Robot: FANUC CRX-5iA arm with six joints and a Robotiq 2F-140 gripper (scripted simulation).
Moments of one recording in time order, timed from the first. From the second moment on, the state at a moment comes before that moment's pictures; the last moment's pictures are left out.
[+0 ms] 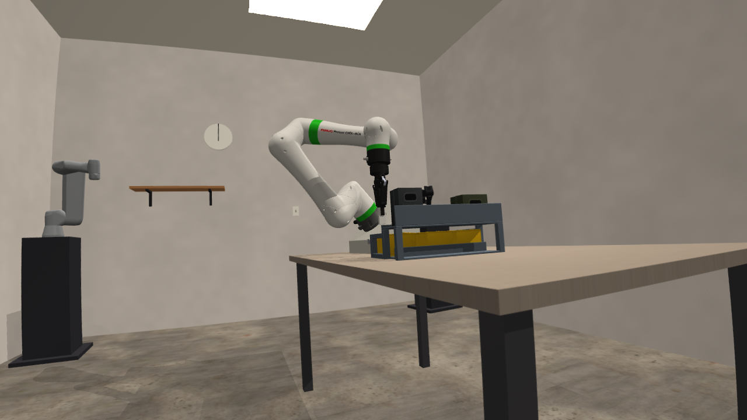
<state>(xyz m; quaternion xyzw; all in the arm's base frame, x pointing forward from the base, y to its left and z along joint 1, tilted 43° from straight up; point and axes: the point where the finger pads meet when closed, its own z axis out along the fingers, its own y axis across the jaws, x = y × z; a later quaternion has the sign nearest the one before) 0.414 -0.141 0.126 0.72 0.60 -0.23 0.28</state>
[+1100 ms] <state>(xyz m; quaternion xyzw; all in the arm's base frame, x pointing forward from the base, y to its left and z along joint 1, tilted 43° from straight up) 0.414 -0.154 0.112 0.72 0.60 -0.23 0.28</state>
